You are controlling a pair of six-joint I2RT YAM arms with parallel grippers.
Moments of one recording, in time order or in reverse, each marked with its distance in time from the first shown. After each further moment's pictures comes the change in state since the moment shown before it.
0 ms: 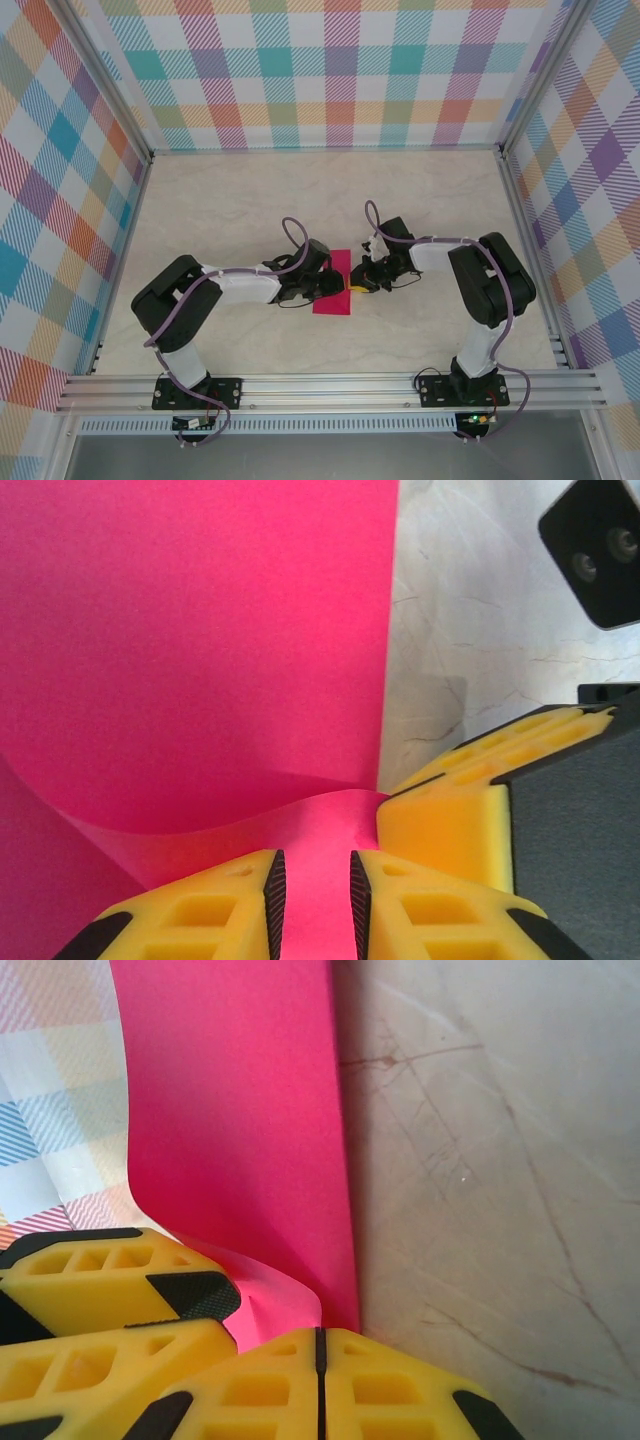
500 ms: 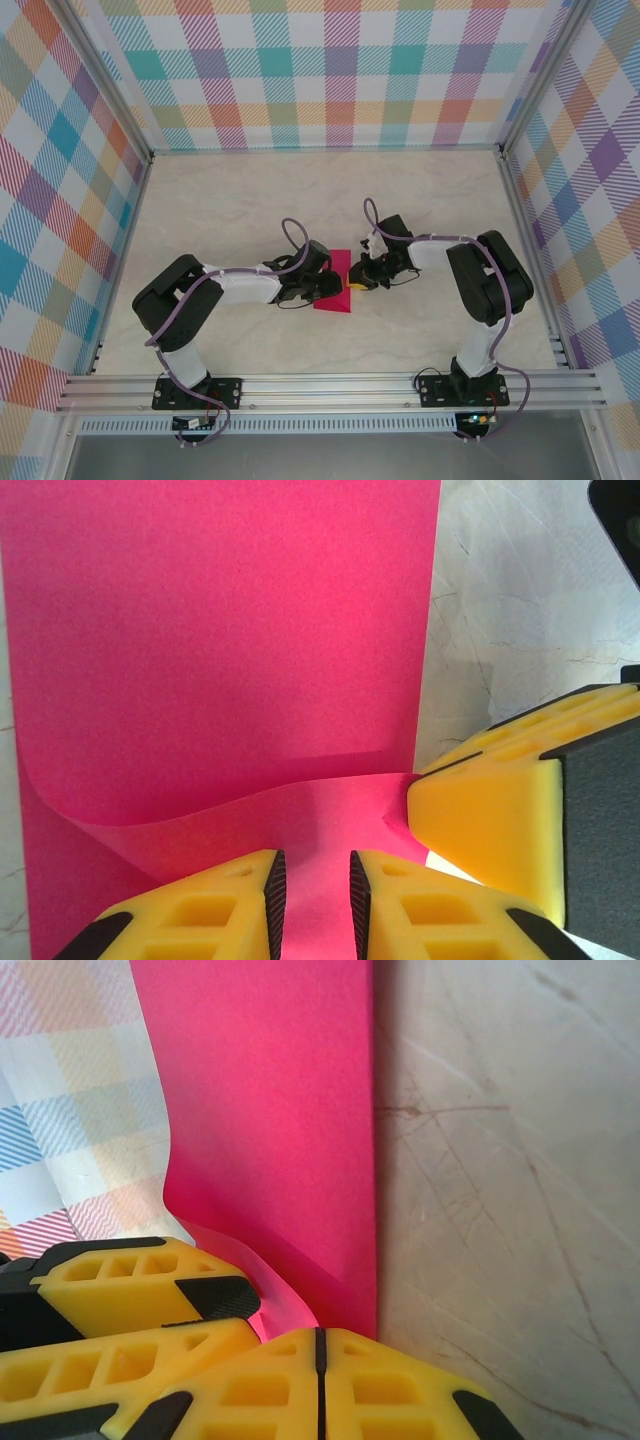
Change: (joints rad) left arm 0.000 0.005 0.000 -0.023 -0.018 0.000; right arm 0.000 0.019 0.029 0.000 0.000 -0.001
